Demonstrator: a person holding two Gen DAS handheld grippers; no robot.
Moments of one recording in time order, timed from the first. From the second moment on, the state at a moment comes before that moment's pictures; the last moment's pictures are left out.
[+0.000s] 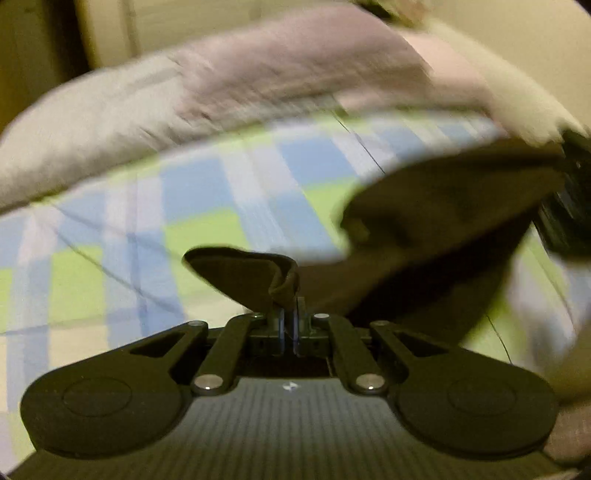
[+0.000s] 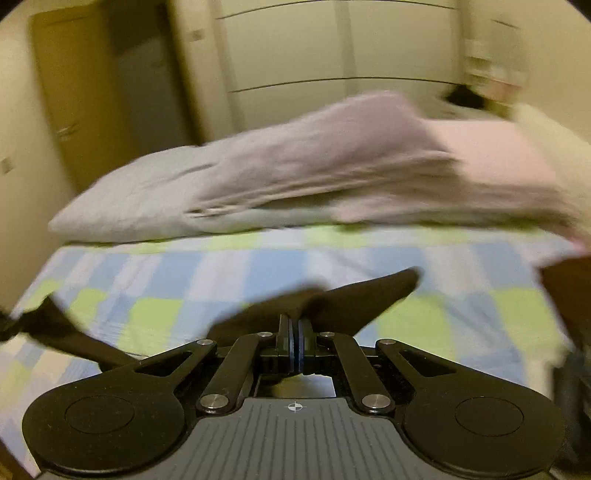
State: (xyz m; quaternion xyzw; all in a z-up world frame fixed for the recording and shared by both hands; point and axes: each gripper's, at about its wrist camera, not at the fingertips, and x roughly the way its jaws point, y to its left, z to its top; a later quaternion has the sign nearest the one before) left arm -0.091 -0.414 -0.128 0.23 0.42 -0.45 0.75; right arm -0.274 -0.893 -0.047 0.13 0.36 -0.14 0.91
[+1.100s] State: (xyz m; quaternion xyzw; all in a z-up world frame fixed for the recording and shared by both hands) left arm 0.046 -0.418 -0.074 0.18 0.25 -0.51 0.80; right arm -0.140 -0.668 -0.213 -0.15 0.49 0.22 0.83
